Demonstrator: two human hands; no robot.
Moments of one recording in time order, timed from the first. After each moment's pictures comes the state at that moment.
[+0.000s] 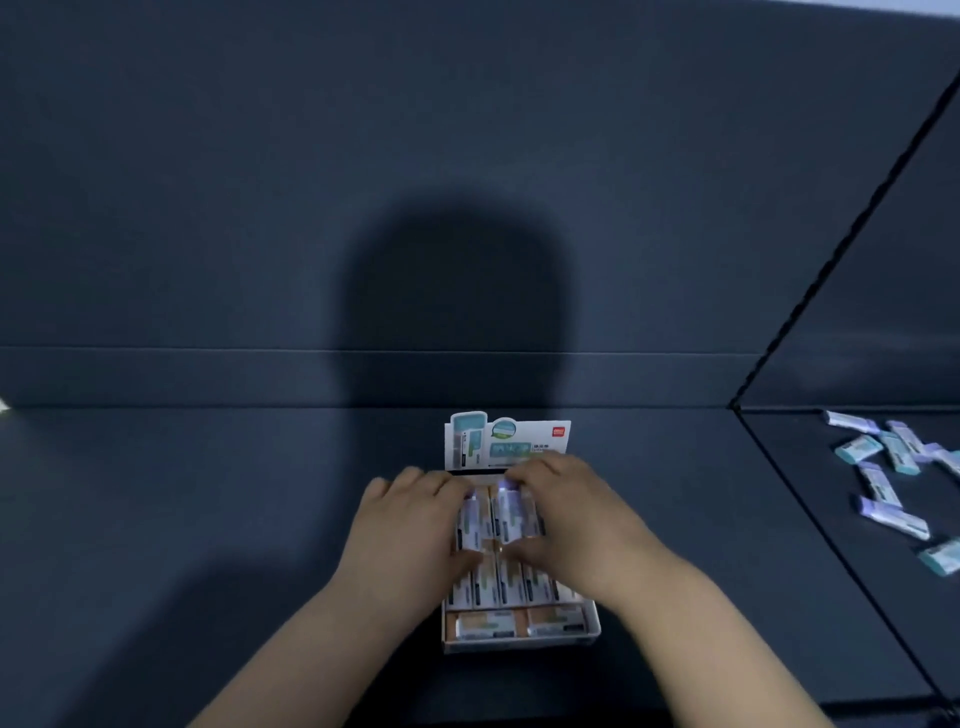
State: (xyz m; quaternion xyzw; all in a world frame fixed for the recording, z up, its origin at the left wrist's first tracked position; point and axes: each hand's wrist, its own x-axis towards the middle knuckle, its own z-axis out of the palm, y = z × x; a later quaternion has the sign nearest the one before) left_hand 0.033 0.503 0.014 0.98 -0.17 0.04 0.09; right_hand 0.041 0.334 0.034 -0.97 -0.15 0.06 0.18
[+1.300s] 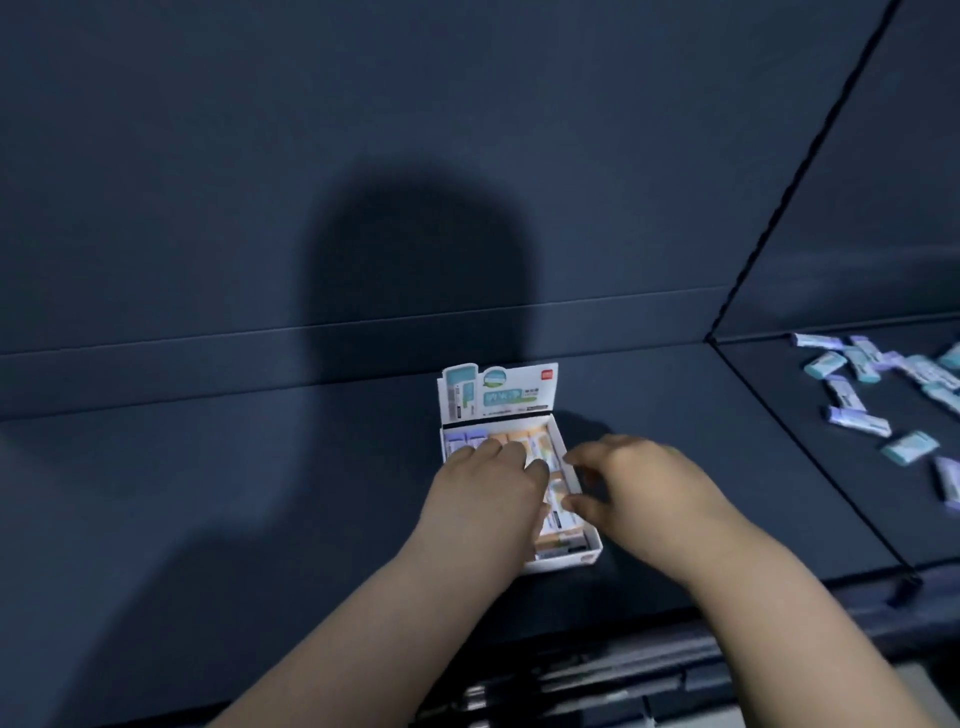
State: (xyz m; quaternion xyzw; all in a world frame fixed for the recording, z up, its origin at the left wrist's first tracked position) left_hand 0.010 0.462 0.033 0.95 -0.31 0.04 0.02; right_hand -0.006 0.310 0.048 -0.99 -0.06 0.04 0.10
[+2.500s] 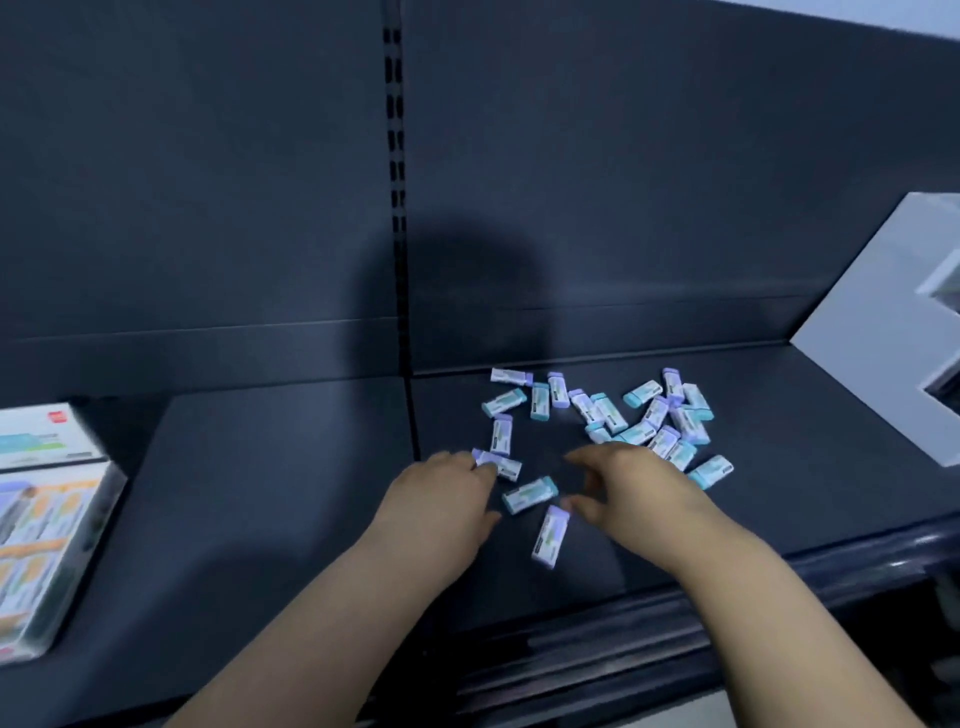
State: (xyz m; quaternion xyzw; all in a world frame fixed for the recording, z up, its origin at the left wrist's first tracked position) left_hand 0.006 0.097 0.028 0.95 -0.29 -0.04 0.06; right_hand -0.026 -0.091 0.045 -0.99 0.04 0.08 0.13
